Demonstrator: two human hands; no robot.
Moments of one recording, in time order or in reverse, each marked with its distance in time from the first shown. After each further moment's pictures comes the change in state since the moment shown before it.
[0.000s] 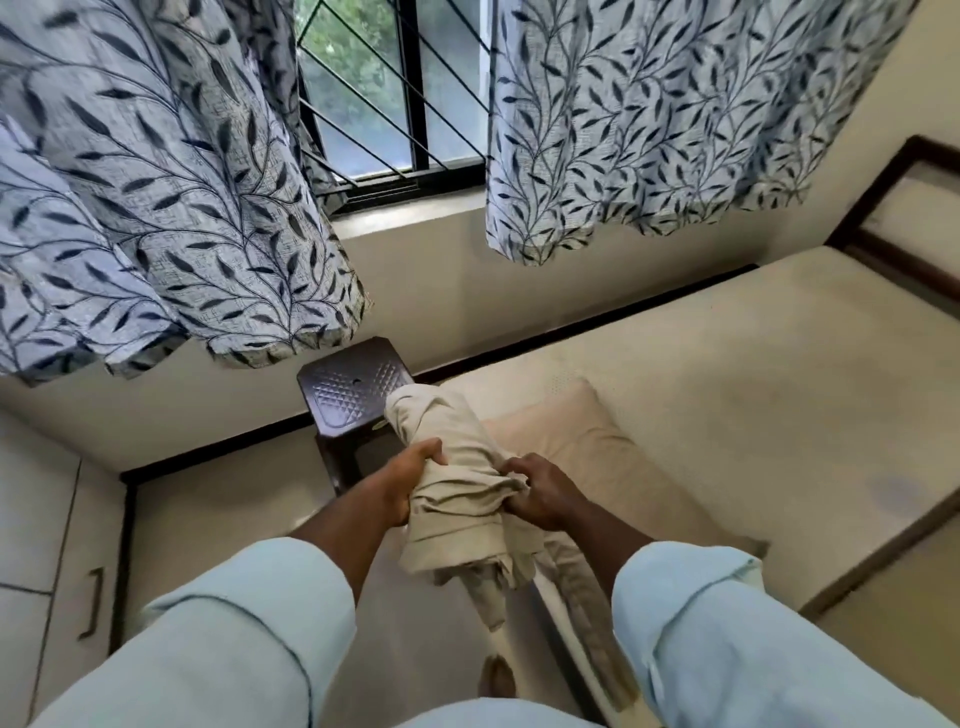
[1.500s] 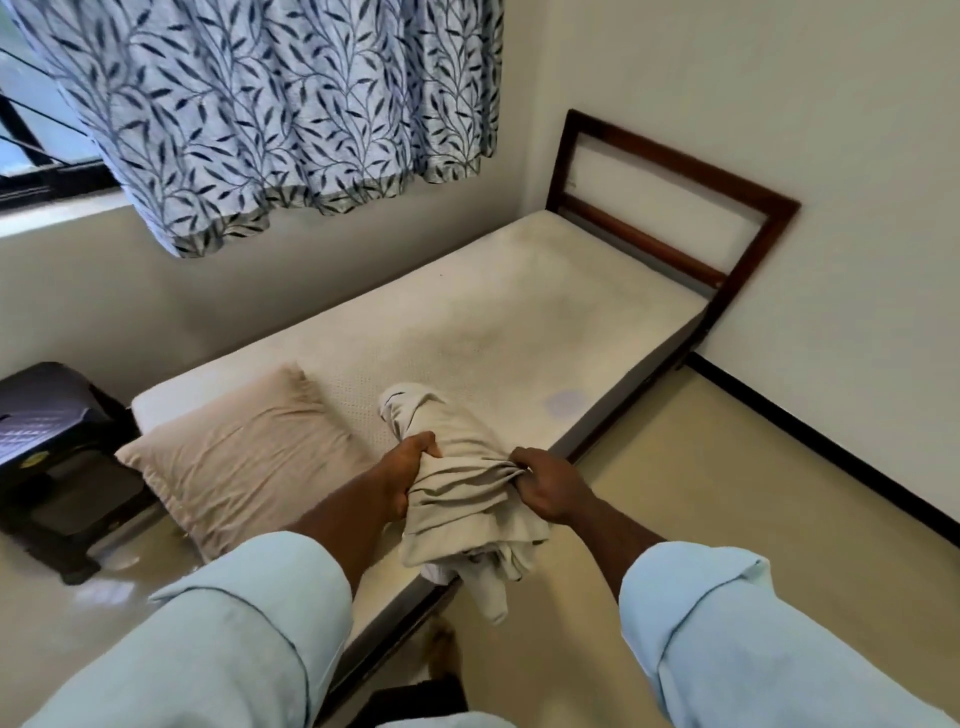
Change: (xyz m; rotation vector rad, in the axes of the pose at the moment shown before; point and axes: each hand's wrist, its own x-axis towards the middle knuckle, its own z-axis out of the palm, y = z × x) left_hand -0.025 -0.221 0.608 0.167 -0.213 -0.004; right_hand -0.375 0.471 -0.305 -0.052 0.305 0.065
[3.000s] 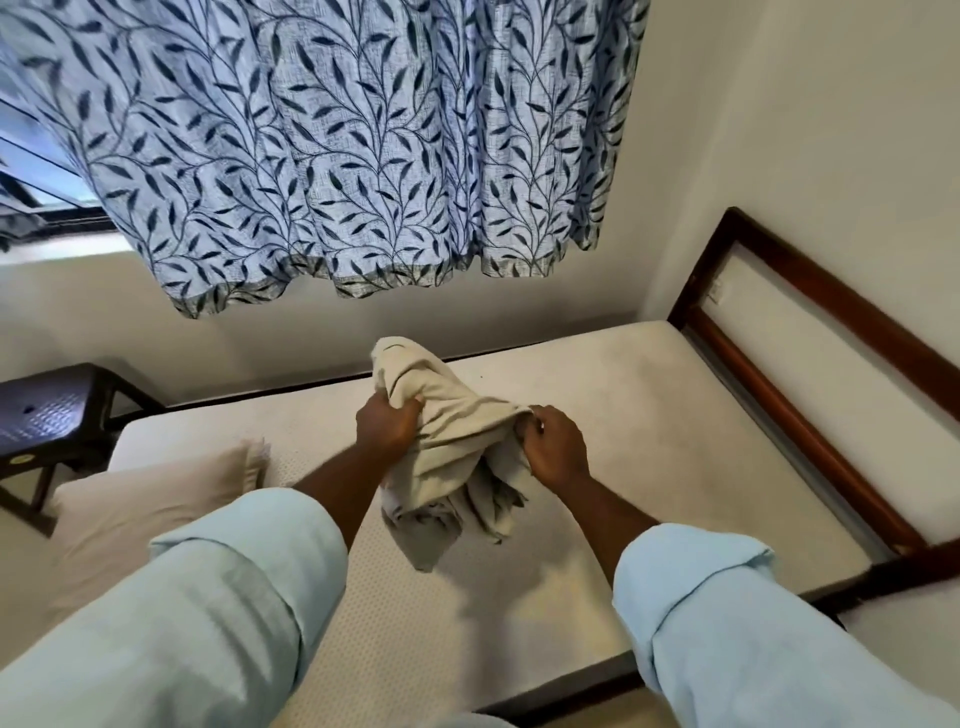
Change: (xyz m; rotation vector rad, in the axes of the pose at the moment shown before) left_hand 0.346 0.378 0.211 0.384 0.965 0.401; right_hand 0.541 0.202 -0.275 0.167 0.096 -0.133
